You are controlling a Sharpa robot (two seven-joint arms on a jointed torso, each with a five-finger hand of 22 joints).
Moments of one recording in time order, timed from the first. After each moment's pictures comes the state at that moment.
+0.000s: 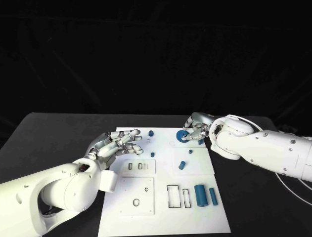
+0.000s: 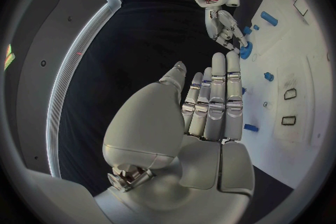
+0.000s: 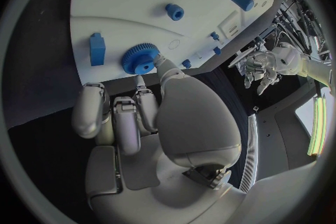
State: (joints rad) left arm 1.13 -0.88 0.00 1.76 0.07 -0.42 0.38; left_hand 1.42 0.01 0.11 0.14 0.08 0.97 0.22 0.09 0.07 1.08 0.15 0.09 0.08 1.20 0.08 0.34 0.44 0.17 1.07 0.18 0.46 0.24; right arm 1.26 -0.79 -0.01 1.38 -1.37 -0.23 -0.33; right_hand 1.35 -0.10 0.11 0.15 0.24 0.93 0.15 0.12 0.08 1.41 0.07 1.35 1.31 1.47 -0.01 1.55 1.31 0.10 1.33 0.10 1.37 1.11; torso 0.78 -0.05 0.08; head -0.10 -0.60
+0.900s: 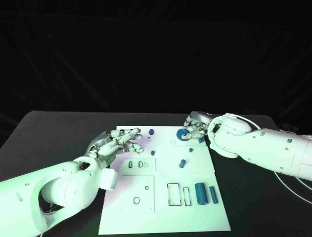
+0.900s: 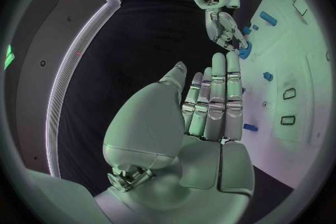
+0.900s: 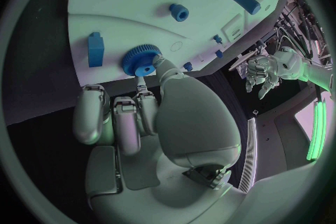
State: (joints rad) left arm 1.13 -0.88 0.00 1.76 0.06 -0.42 0.37; left_hand 1.42 0.01 0.11 0.14 0.08 0.97 0.22 0.09 0.07 1.08 0.15 0.09 0.08 1.20 0.08 0.34 0.44 0.17 1.07 0.17 0.46 0.24; right arm 1.25 -0.77 0.00 1.35 -1.42 -0.22 -0.34; right_hand 1.37 -0.08 0.13 0.12 0.24 0.98 0.15 0.14 0.08 1.45 0.06 1.40 1.31 1.47 -0.01 1.56 1.31 0.10 1.36 0.10 1.40 1.17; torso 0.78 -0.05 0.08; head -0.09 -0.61
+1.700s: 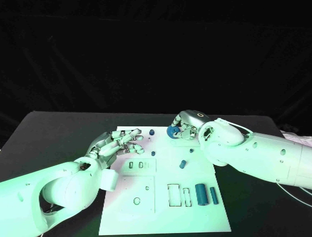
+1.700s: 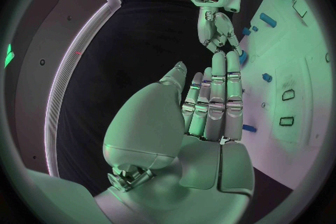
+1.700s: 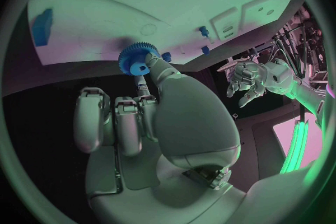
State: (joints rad) left arm 1.13 -0.87 0.00 1.76 0.07 -0.41 0.36; left_hand 1.42 0.01 0.11 0.14 0.08 0.97 0.22 0.09 0.07 1.08 0.15 0.09 0.08 1.20 0.08 0.34 0.45 0.17 1.07 0.17 0.47 0.24; right arm 1.23 -0.74 -0.01 1.46 -1.60 -0.38 -0.35; right_hand 1.40 -0.03 0.26 0.05 0.16 1.03 0.14 0.16 0.02 1.47 0.03 1.46 1.31 1.46 -0.03 1.56 1.31 0.08 1.40 0.07 1.43 1.23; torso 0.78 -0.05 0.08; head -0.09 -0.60
